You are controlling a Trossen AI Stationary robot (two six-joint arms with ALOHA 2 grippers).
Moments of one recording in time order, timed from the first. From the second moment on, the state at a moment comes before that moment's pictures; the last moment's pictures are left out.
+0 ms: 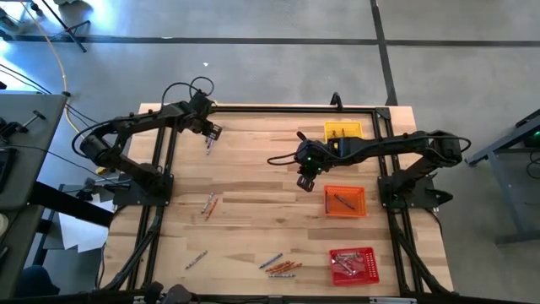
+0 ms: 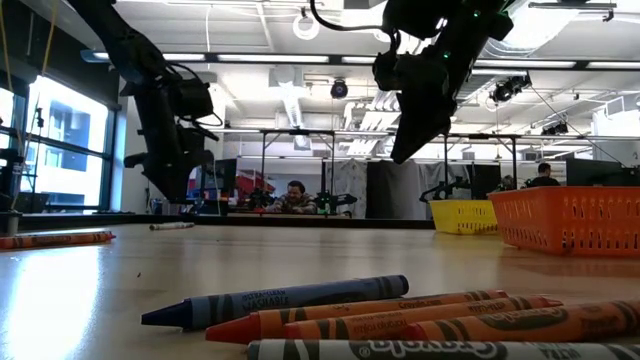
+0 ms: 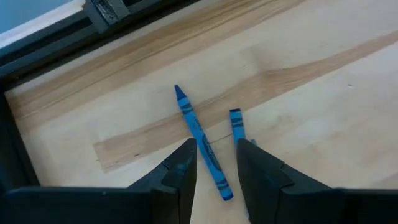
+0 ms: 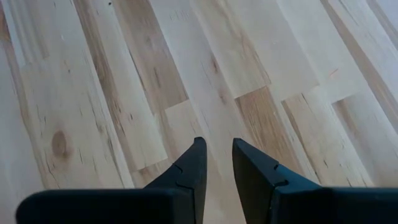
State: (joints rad) left arm 0.90 1.44 0.76 -0.47 -0.14 -0.19; right arm -0.11 1.53 1.04 -0.55 0.05 0.28
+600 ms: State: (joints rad) left arm 0.92 1.58 0.77 -0.44 -0.14 -0.18; right arm -0.11 1.53 1.04 -0.55 0.05 0.28
